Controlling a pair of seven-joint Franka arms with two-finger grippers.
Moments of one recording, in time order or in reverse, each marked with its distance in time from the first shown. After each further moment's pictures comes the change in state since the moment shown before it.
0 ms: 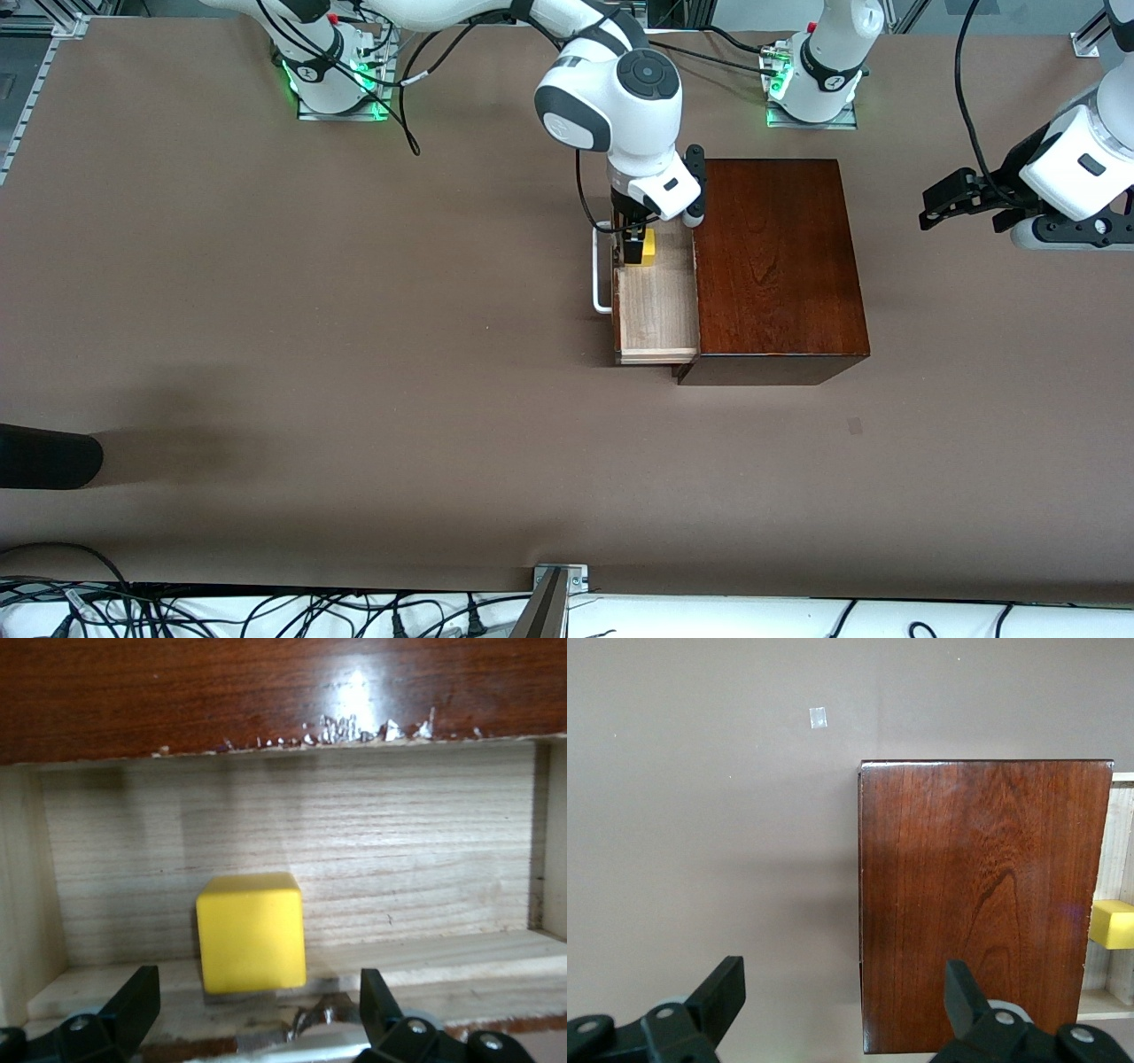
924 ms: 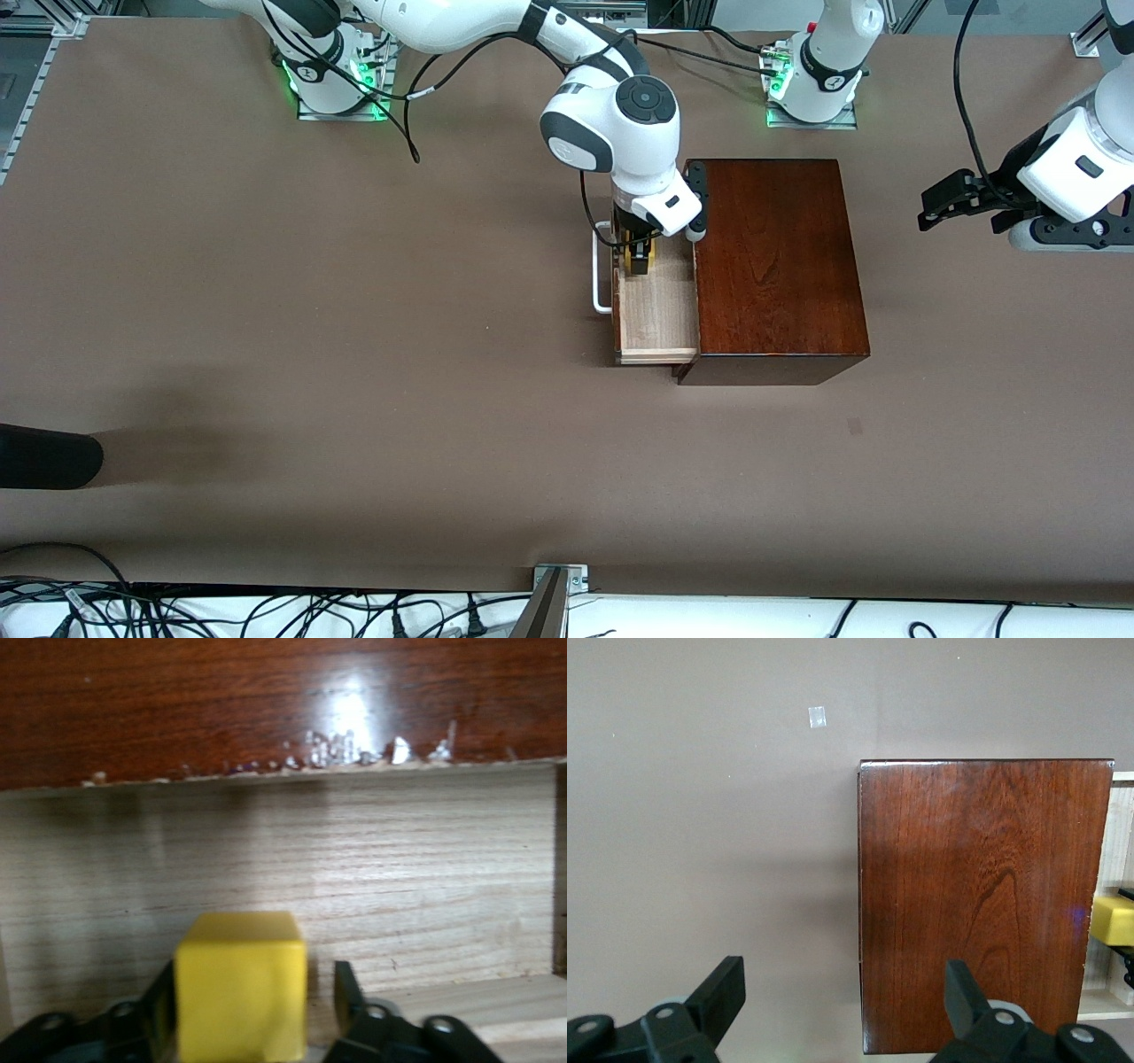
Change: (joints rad) left arm 0.000 0.003 -0.002 0.000 0.000 0.000 0.000; right arm 0.009 0.054 -0.020 0.016 -0.001 0.081 -0.001
